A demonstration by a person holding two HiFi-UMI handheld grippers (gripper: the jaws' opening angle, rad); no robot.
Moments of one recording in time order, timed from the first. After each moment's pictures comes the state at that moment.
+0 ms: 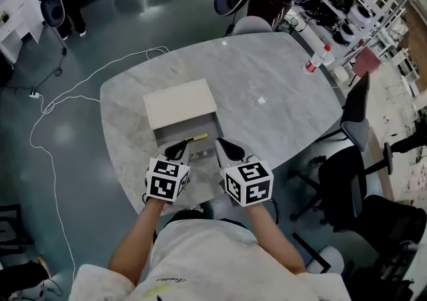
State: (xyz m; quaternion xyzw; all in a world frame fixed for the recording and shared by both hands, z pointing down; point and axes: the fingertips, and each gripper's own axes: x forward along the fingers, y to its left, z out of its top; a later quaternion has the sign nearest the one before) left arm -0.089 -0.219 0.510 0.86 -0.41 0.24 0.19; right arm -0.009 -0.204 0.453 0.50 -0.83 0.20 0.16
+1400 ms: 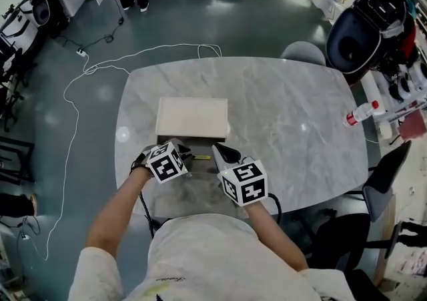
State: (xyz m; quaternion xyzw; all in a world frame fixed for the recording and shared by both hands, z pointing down) left arm -0.063 -0.265 0.604 0.82 -0.25 0.50 0.13; right arm -0.003 -0.290 0.498 0.29 -0.91 0.20 0.20
